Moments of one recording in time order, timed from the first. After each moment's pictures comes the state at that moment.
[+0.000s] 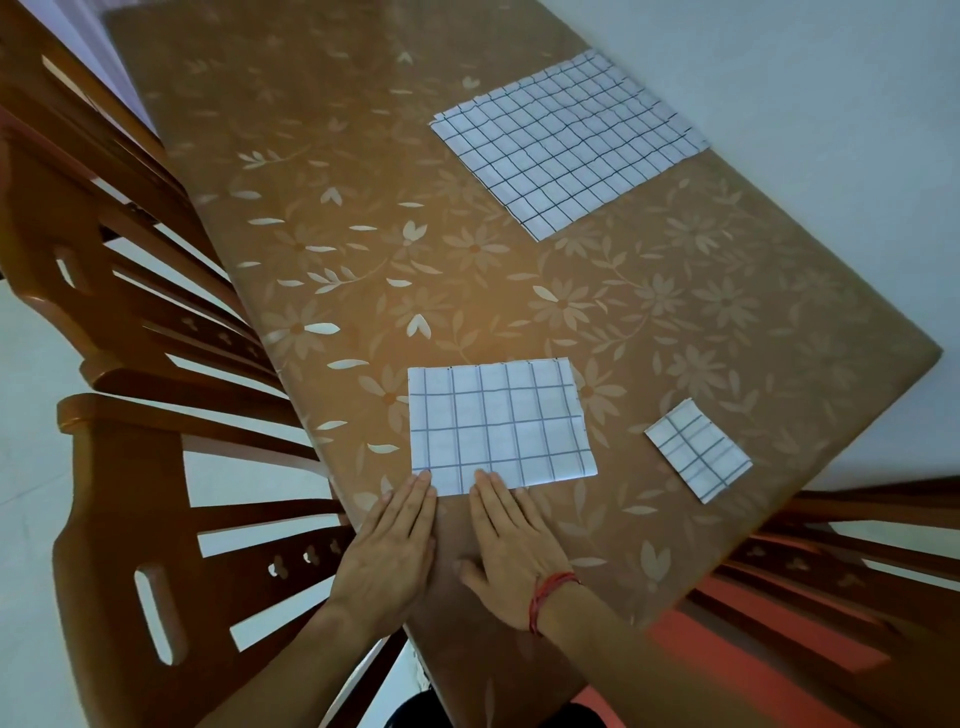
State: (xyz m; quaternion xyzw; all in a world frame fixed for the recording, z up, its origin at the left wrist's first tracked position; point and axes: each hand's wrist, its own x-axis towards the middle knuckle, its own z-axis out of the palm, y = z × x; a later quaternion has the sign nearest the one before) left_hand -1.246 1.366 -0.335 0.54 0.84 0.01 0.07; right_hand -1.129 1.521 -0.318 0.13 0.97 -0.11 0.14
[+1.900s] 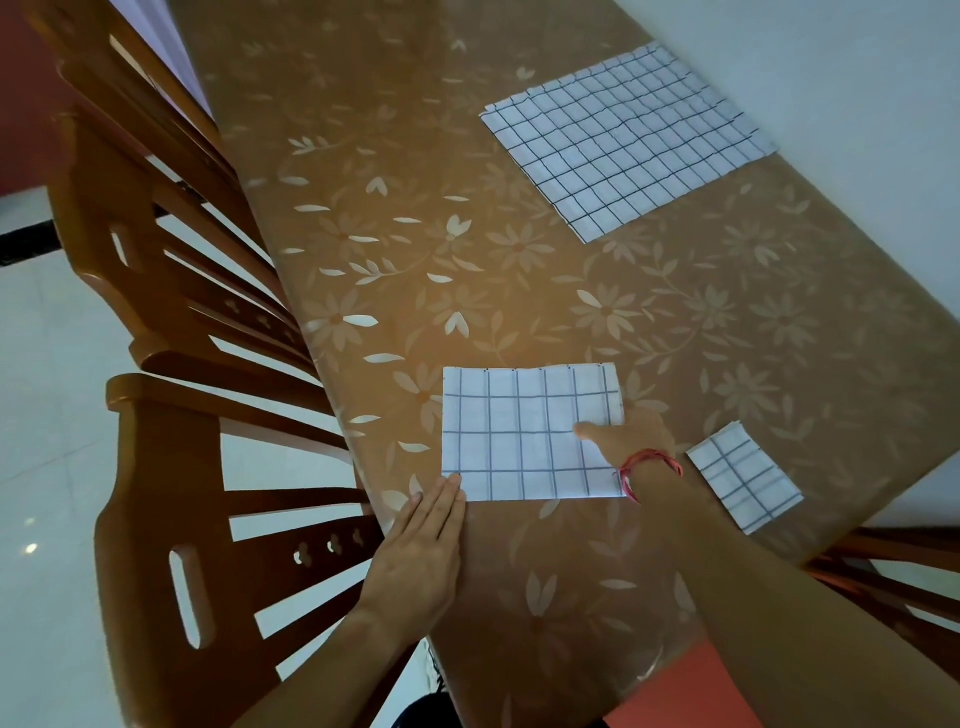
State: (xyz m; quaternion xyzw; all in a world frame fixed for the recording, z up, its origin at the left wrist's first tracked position) left_hand -1.240 1.374 -0.331 0.49 0.87 0.04 0.10; right_hand -1.202 1.660 -0.295 0.56 0.73 -0.38 0.06
